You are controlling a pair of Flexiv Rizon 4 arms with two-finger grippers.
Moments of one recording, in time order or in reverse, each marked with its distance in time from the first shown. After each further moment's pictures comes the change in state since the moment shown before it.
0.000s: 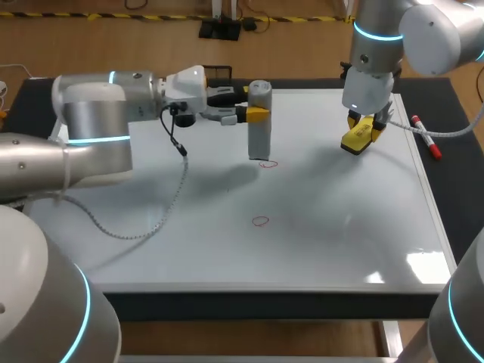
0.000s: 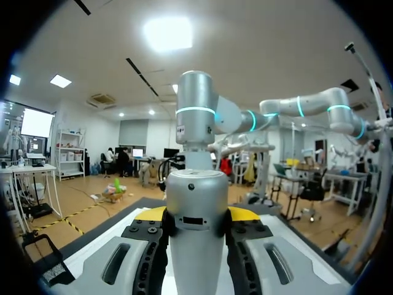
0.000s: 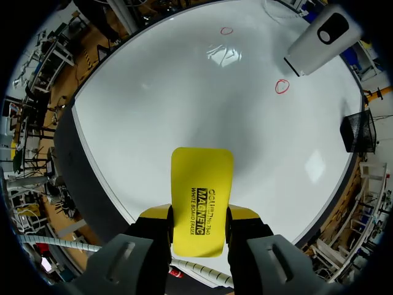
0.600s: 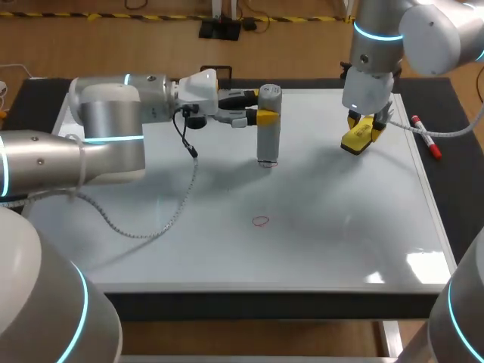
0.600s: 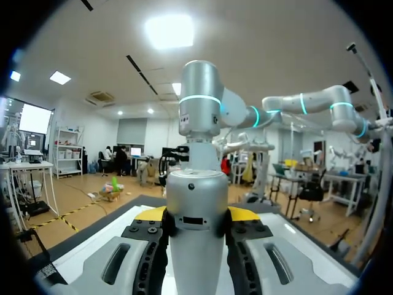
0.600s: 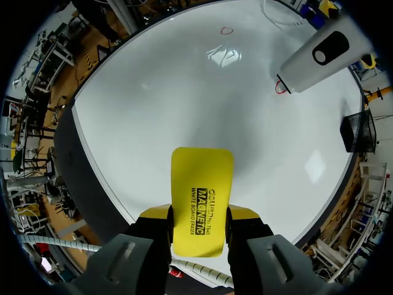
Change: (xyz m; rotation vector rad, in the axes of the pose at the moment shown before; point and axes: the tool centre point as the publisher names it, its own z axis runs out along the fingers) left arm -0.010 0.019 0.019 -0.002 0.015 -0.009; right arm 0.000 0.000 0.000 0.000 0.000 0.000
